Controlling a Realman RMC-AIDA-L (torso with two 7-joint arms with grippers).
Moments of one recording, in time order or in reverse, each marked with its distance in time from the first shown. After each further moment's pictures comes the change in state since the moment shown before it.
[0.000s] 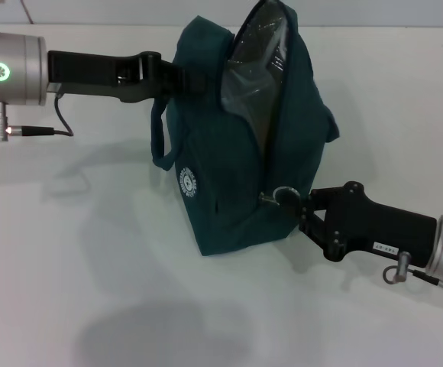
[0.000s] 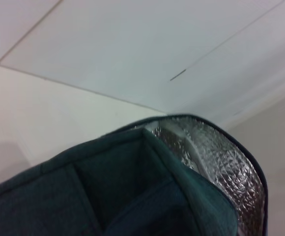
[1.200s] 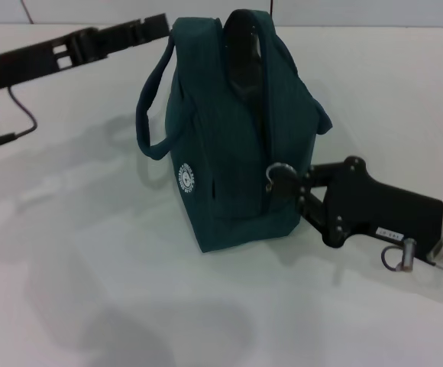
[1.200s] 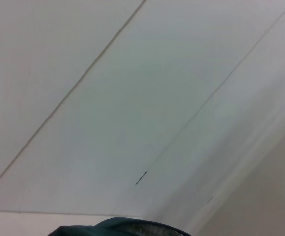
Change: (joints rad) left arm 0.191 -0.021 -0.023 0.012 -0.346 -0.014 0.383; right arm 0.011 0.007 0.057 -0.011 0.005 -0.137 -0.103
